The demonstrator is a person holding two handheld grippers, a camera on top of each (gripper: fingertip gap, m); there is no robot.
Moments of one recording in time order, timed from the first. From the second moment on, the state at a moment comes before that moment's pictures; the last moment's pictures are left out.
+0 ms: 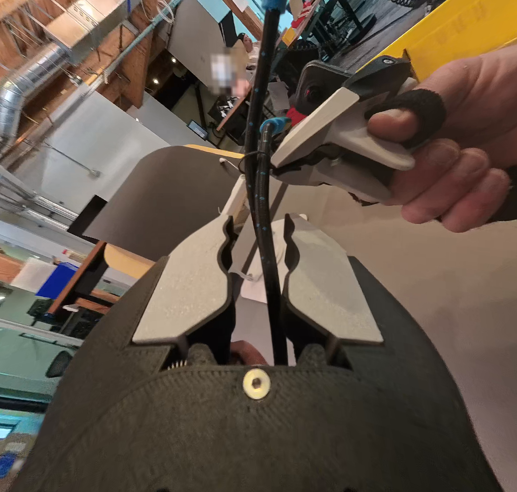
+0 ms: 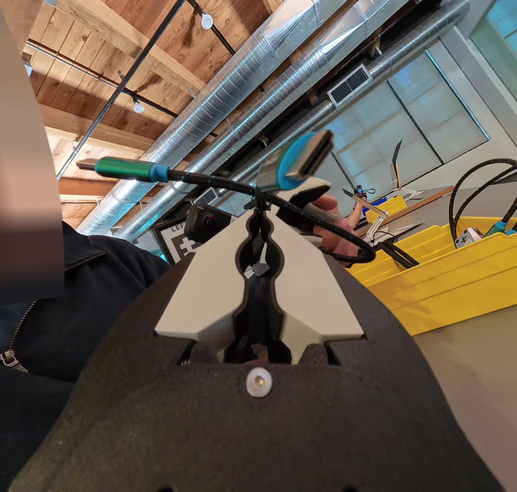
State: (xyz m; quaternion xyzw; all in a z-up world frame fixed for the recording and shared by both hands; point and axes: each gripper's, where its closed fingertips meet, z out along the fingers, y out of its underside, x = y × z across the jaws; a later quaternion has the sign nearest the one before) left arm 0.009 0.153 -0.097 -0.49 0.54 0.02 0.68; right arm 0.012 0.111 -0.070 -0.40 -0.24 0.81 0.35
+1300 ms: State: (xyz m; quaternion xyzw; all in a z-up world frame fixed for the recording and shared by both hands) left arm 0.025 0.207 -0.083 -0.45 0.61 0.16 0.63; right arm -0.015 0.076 -0.094 -0.45 -0.44 0.68 0.37
